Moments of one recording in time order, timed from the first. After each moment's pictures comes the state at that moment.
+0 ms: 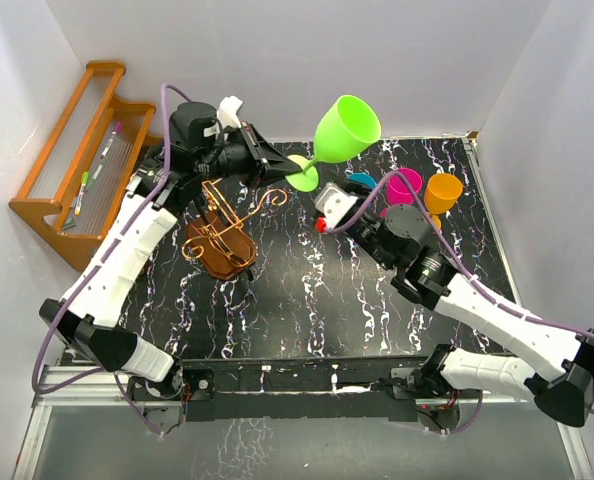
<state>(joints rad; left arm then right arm) -0.50 1.48 1.73 -0.61 0.57 -1.16 0.86 1.07 1.00 0.21 0.13 -0.79</state>
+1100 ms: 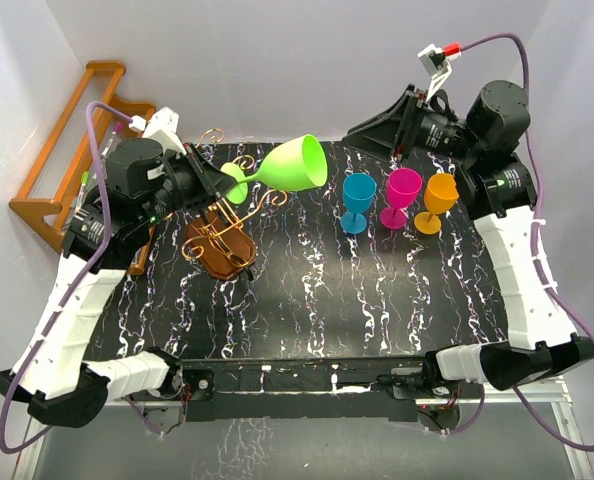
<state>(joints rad) -0.50 1.15 1.65 -0.85 0.02 -0.70 0.22 1.33 1.72 -0.26 -0.94 0.59</state>
